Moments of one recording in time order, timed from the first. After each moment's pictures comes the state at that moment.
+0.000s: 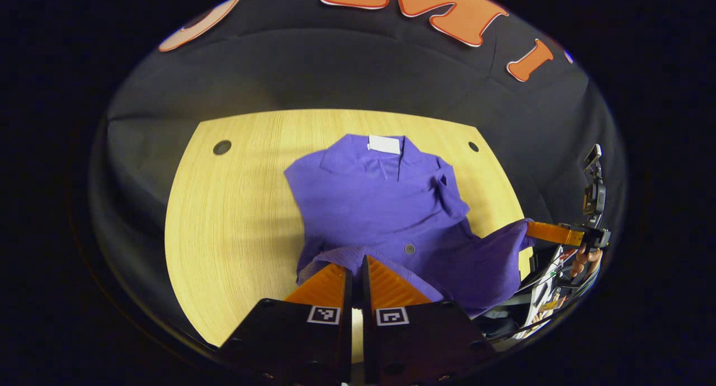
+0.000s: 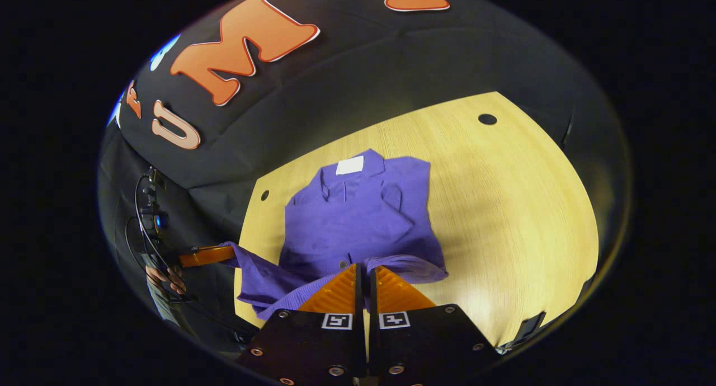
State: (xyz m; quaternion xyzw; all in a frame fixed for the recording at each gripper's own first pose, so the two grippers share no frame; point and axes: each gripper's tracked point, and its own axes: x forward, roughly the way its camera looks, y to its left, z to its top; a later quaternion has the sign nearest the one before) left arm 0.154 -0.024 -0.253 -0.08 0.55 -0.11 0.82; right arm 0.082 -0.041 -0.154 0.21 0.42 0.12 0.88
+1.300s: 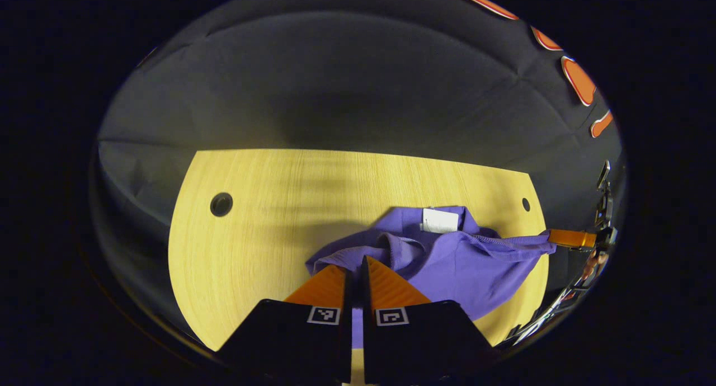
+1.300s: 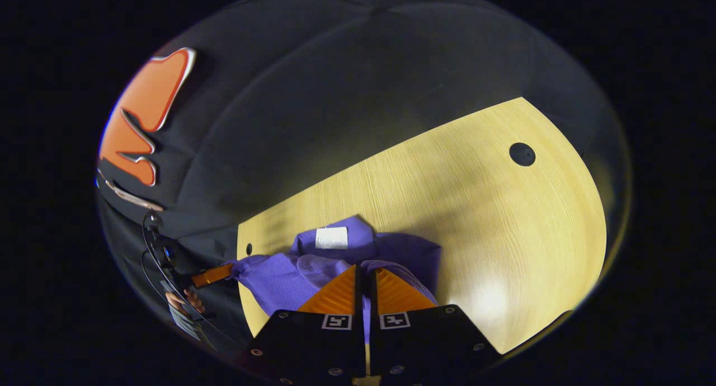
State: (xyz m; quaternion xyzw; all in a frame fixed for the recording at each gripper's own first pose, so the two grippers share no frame) left arm 0.371 0.031 -0.323 -0.08 0.55 -0.03 0.83; right arm 0.312 -0.067 -0.172 0.27 0.44 0.08 0.85
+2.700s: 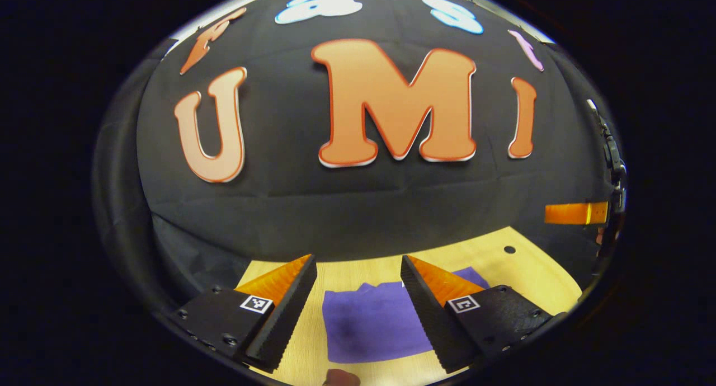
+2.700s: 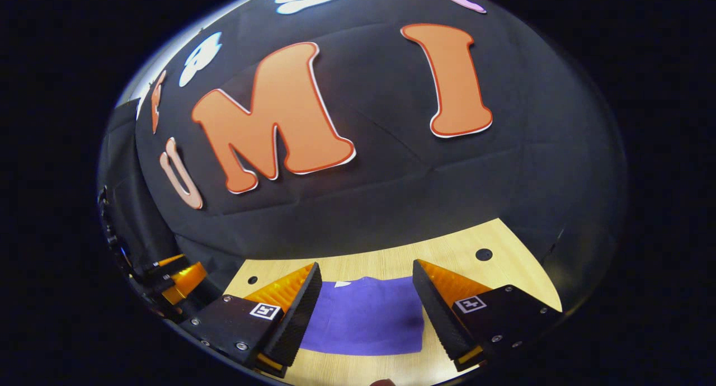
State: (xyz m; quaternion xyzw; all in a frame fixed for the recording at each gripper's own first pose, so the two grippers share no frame) left arm 0.258 -0.019 -0.072 0.03 0.18 -0.01 0.98; right arm 0.185 -0.069 -0.009 0.12 0.15 0.07 0.98
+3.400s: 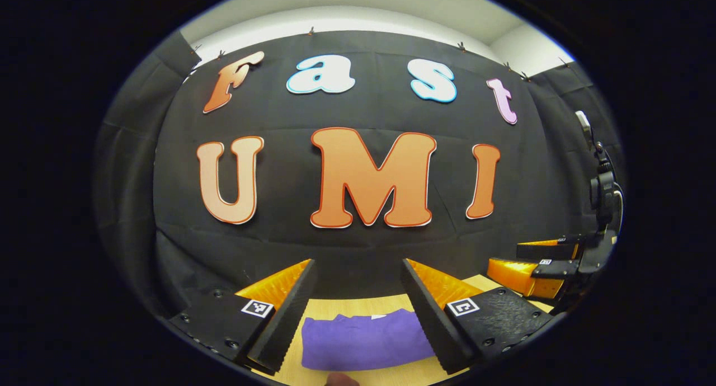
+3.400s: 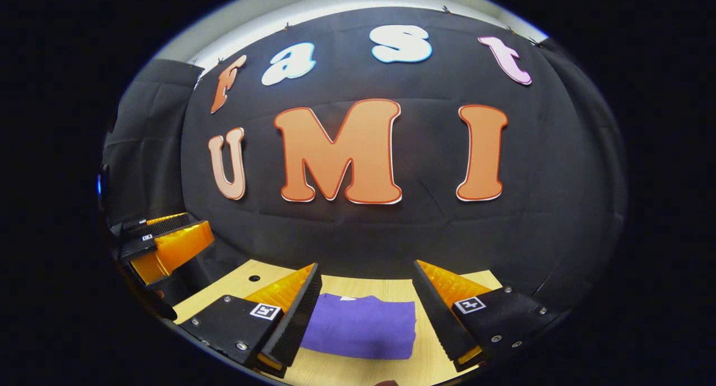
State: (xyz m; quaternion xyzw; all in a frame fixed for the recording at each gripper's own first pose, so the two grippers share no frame) left arm 0.156 -0.060 0.008 -0.02 0.03 -0.02 1.00; right arm 0.086 -0.017 0.038 0.01 0.00 0.08 1.00
